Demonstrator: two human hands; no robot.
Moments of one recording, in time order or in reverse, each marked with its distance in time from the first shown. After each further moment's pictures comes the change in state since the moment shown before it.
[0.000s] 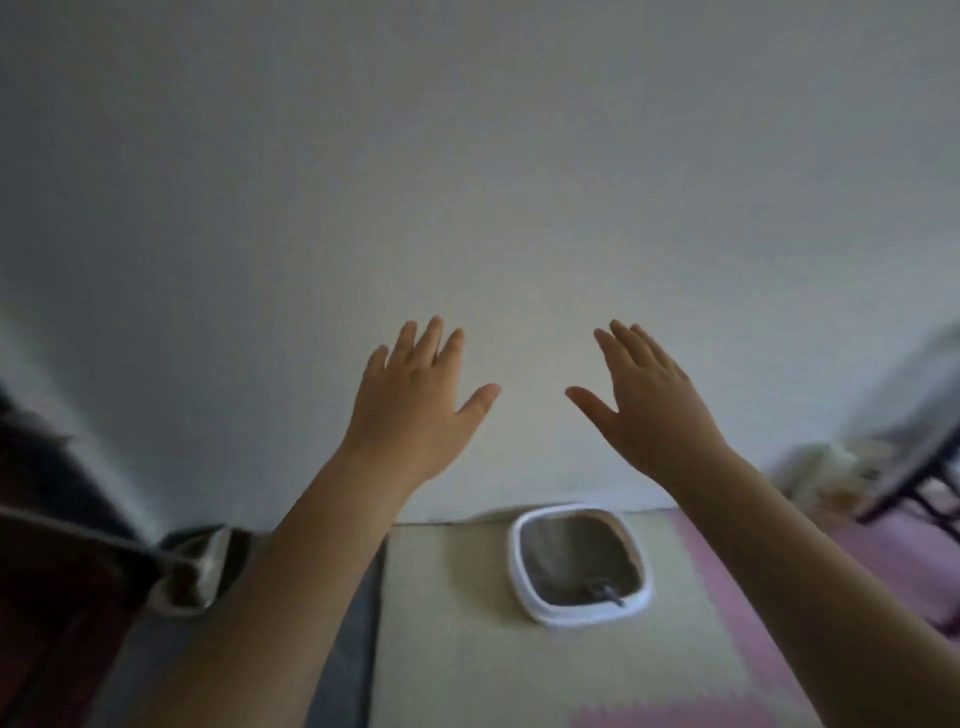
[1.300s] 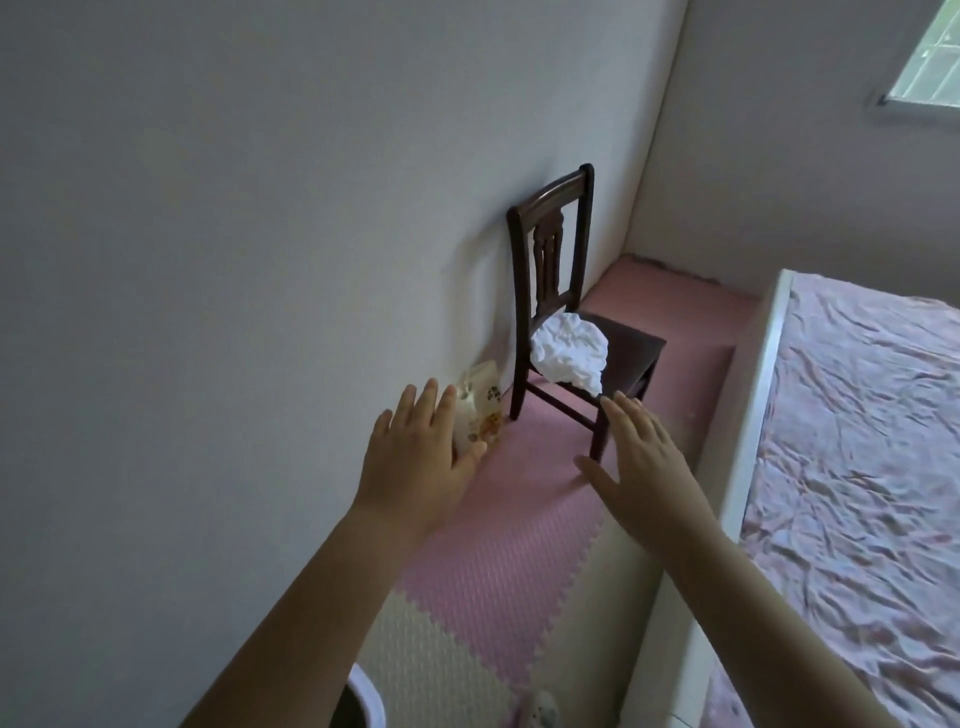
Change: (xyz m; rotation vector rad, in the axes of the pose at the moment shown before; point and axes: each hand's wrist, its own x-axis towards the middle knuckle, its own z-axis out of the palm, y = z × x) left_hand 0.399 0.717 0.308 -0.214 -0.308 0.812; right_hand -0.046 0.746 -0.035 -0.108 0.049 0.930
